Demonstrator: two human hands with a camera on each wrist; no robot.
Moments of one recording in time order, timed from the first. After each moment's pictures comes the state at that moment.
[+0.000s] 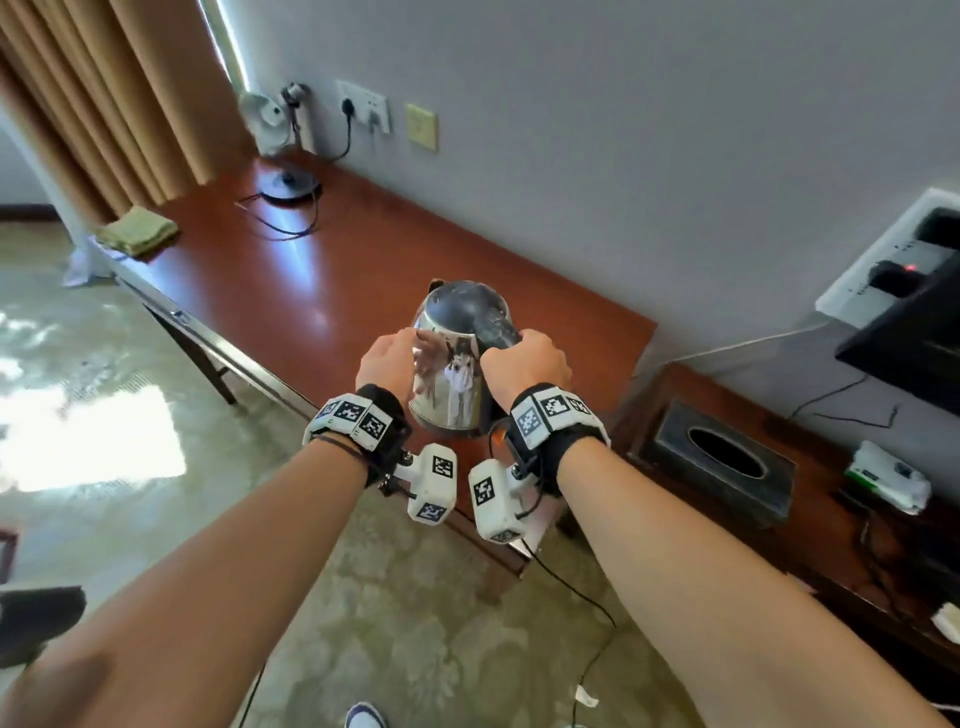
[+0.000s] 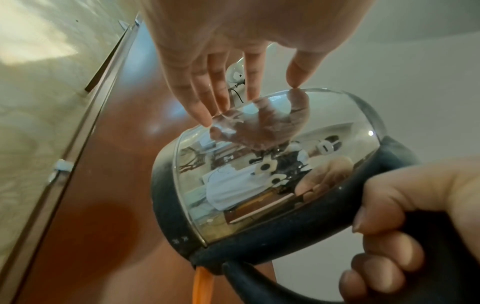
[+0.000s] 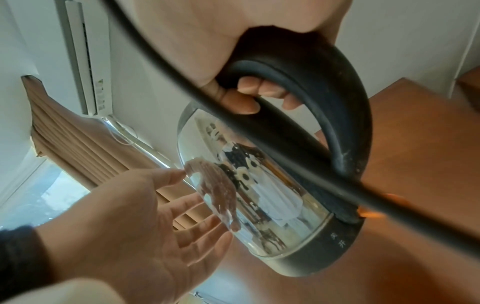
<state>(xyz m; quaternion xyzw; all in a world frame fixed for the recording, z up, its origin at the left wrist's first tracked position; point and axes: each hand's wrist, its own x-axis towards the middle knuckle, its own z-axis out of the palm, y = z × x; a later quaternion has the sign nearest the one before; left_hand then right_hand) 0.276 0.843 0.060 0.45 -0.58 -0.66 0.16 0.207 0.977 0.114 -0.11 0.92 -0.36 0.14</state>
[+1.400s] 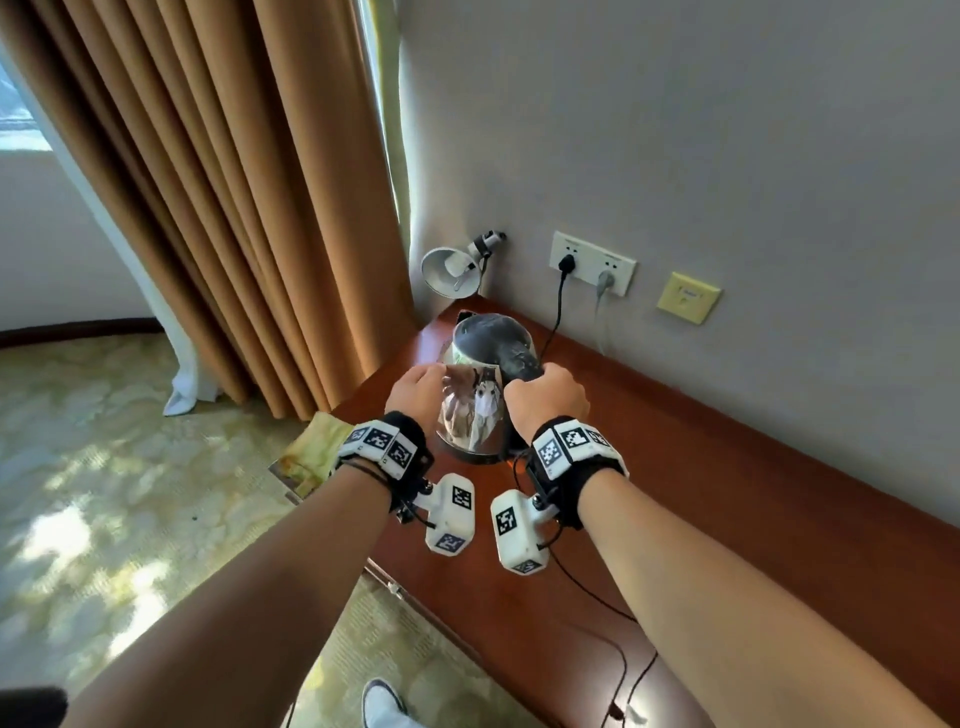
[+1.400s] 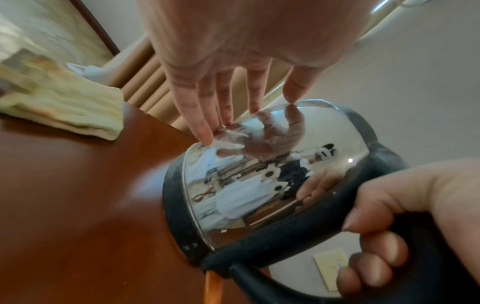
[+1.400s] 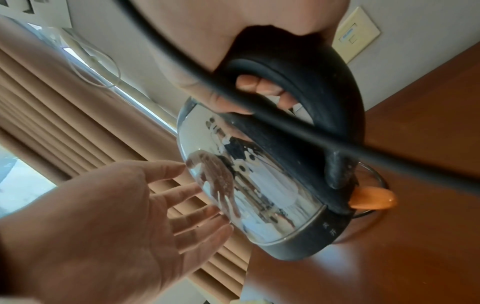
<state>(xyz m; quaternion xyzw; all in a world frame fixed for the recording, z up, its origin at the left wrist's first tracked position) 0.201 0.172 0.070 0.44 -0.63 -0.63 0.13 0.130 0.304 0.113 -0.07 0.90 -0.39 0.16</state>
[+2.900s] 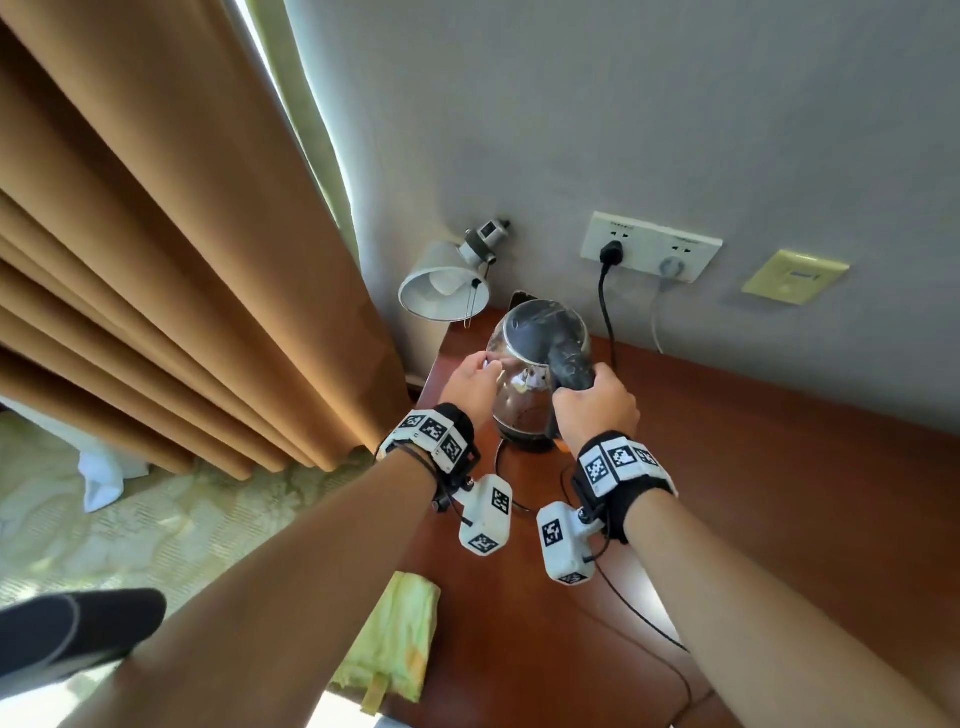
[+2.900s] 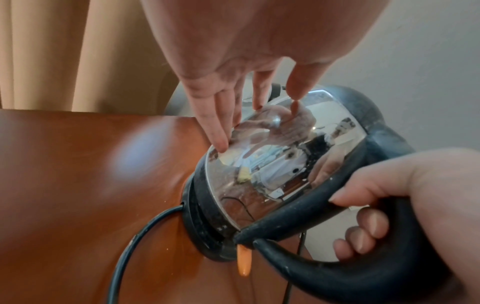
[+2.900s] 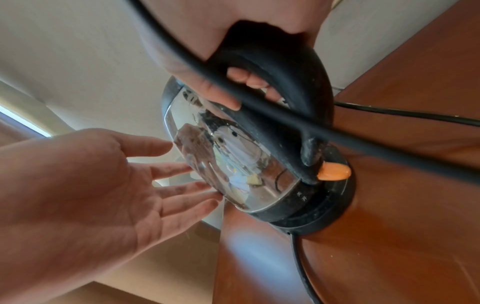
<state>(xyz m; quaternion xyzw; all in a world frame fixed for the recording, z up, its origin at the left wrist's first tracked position) 0.004 -0.022 -0.013 0.30 -0.69 -0.65 -0.07 -0.012 0.119 0.021 0.12 0.91 -0.37 0.10</state>
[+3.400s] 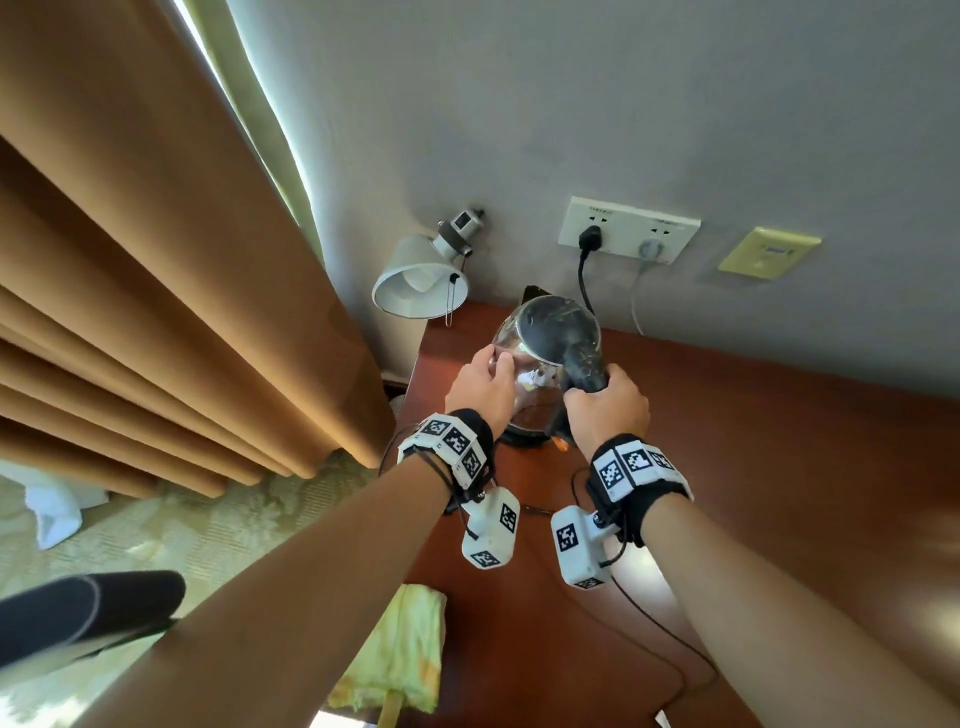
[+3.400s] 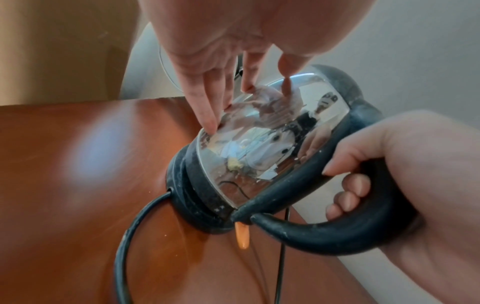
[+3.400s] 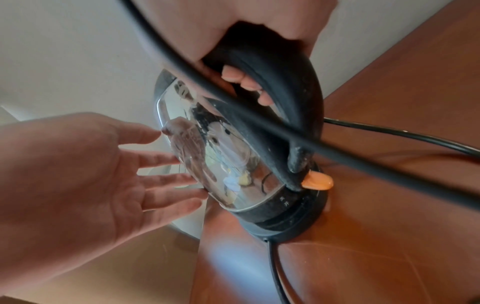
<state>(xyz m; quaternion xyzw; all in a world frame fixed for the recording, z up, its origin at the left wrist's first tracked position) 0.000 -0.007 -0.006 0.27 -0.81 -0.52 -0.09 -0.015 0.131 0.009 0.17 0.91 -0.36 0.07</state>
